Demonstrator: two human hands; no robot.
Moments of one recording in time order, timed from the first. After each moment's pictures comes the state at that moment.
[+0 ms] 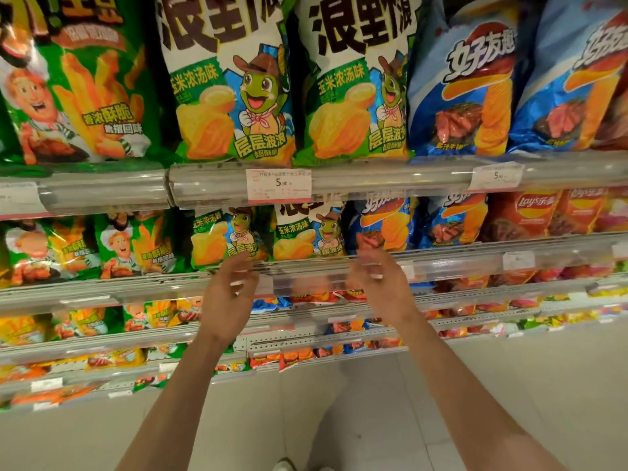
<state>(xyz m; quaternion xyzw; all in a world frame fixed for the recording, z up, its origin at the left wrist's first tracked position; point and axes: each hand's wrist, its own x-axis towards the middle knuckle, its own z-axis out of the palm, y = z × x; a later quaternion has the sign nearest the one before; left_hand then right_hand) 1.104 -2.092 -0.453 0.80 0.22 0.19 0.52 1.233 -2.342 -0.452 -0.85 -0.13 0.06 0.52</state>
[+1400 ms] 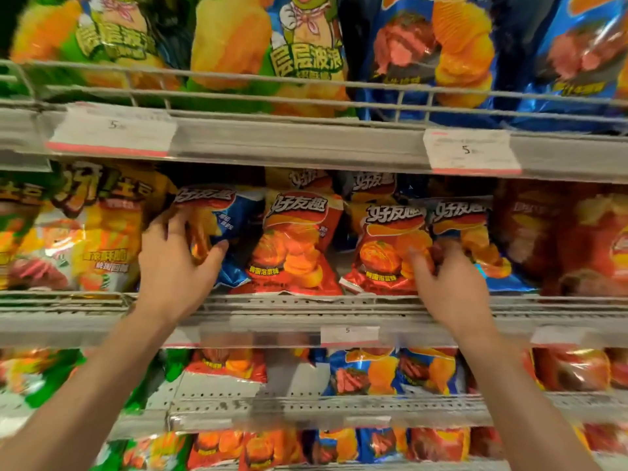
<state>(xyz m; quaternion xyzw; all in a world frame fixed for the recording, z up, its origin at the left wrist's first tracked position) 1.217 -2.074 -0.730 0.86 0.27 0.38 0.18 1.382 -2.401 -0.742 -0.90 -0.14 -0.24 0.34</state>
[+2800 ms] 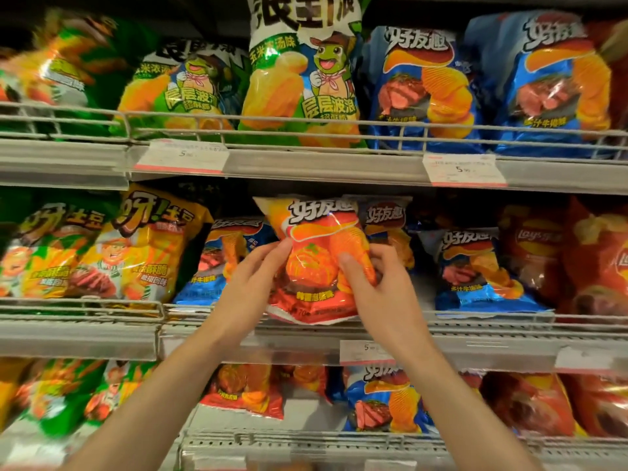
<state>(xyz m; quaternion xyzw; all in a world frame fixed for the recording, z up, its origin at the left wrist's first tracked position) 1.199 -2.150 -0.716 0.72 0.08 0.30 0.62 1.297 -2.318 -0.727 -0.73 -0.29 -0.11 0.61</state>
